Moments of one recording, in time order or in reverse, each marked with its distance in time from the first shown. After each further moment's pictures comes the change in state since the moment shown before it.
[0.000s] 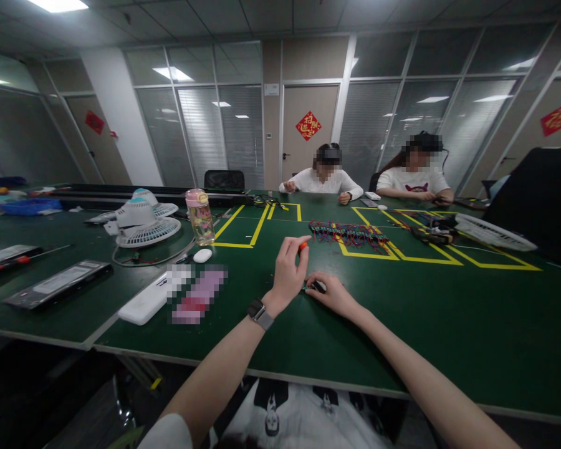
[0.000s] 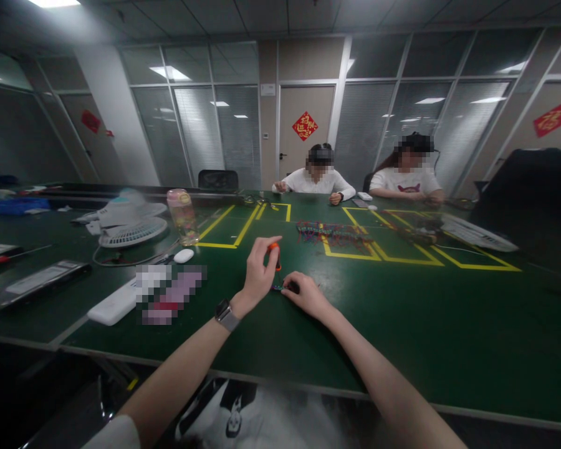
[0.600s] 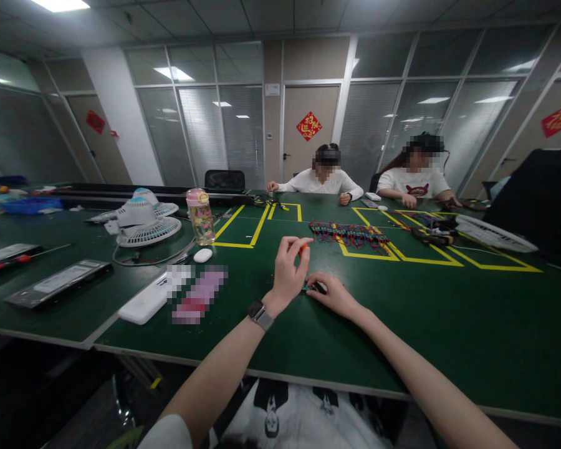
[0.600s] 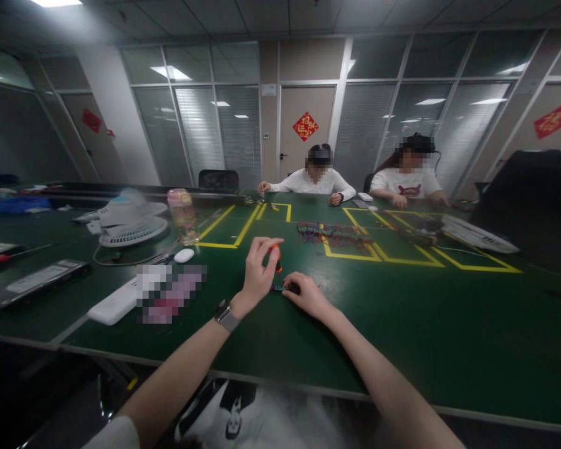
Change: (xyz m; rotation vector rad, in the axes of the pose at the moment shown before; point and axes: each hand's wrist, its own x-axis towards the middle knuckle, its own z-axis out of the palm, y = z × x) left_hand 0.001 0.003 -0.002 0.008 0.016 0.002; right_hand -0.001 -0.002 -0.003 0.015 -0.019 -0.014
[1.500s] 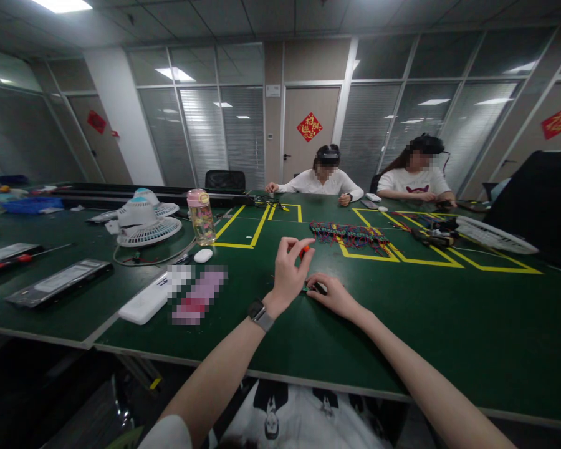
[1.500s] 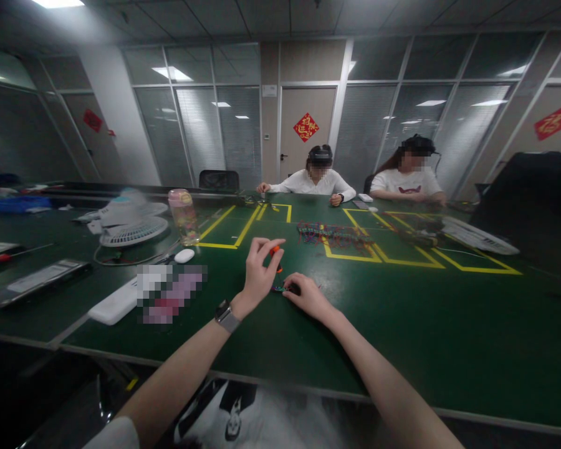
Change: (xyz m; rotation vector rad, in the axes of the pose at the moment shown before) left_hand 0.000 0.000 0.001 0.052 0.020 -0.009; right_hand 0.000 0.006 0.001 0.007 0.003 -0.023
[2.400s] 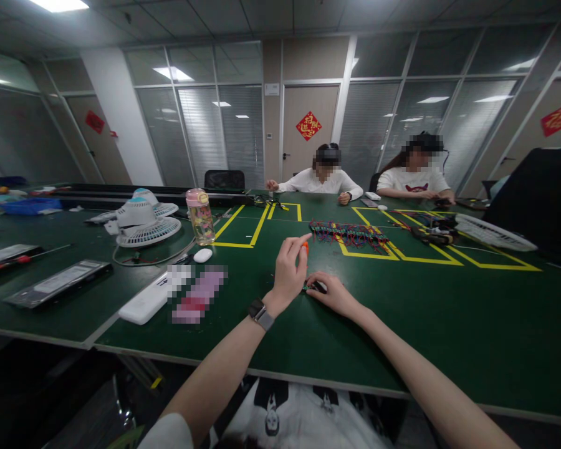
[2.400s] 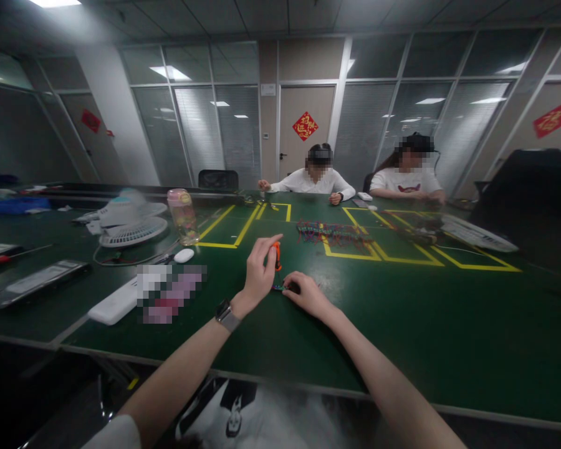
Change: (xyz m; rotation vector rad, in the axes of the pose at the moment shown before) left_hand -0.001 -0.001 0.001 -0.043 -0.044 0.034; right_hand 0.001 -0.002 0.000 0.000 0.000 -0.005
